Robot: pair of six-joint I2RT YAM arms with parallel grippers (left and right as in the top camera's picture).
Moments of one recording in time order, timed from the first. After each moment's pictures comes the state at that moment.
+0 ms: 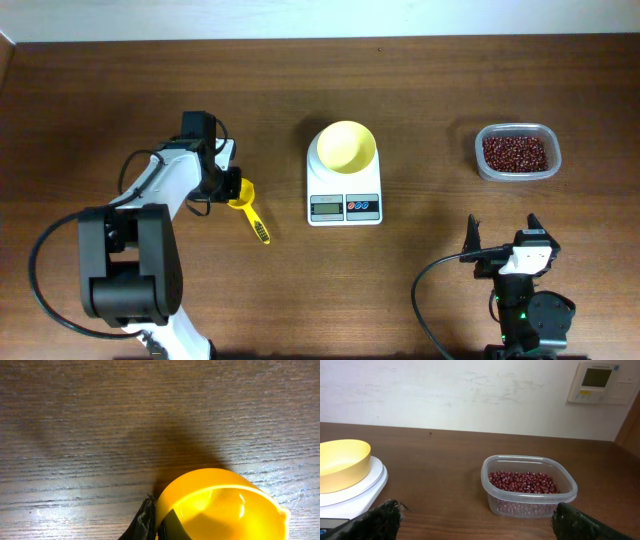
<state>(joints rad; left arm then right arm) 0.02 1.89 1.17 -0.69 0.04 0.05 -0.07 0.01 0.01 -0.07 -0.06 -0.06</state>
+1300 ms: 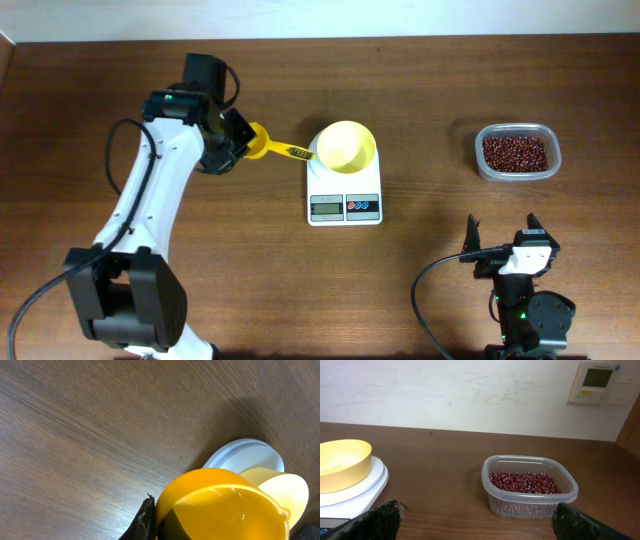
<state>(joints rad) -0.10 1.78 1.56 -1.07 0.10 -0.78 -0.07 0.01 0.01 -0.07 -0.07 -0.06</state>
